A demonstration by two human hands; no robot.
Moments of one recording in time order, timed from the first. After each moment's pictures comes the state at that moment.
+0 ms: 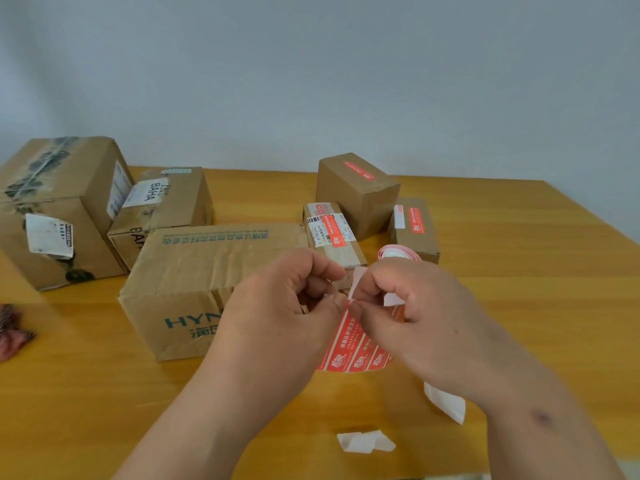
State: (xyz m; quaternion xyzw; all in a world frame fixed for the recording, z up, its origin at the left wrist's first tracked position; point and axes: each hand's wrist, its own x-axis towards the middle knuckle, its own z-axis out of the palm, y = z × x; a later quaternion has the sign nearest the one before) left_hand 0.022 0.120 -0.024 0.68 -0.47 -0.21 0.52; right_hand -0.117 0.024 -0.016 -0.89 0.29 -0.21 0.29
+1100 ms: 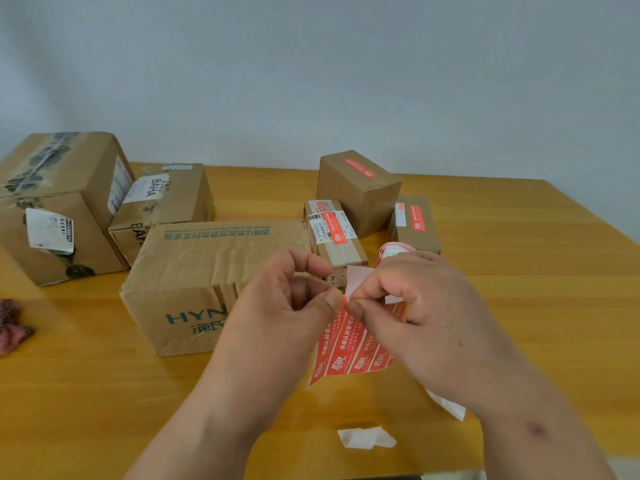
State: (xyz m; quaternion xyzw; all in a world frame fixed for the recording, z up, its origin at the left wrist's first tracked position) left_hand 0.018 0.122 -0.031 0.58 -0.37 -0.38 0.62; right_hand -0.114 0.032 -0.015 -0.91 0.27 -0.27 0.18
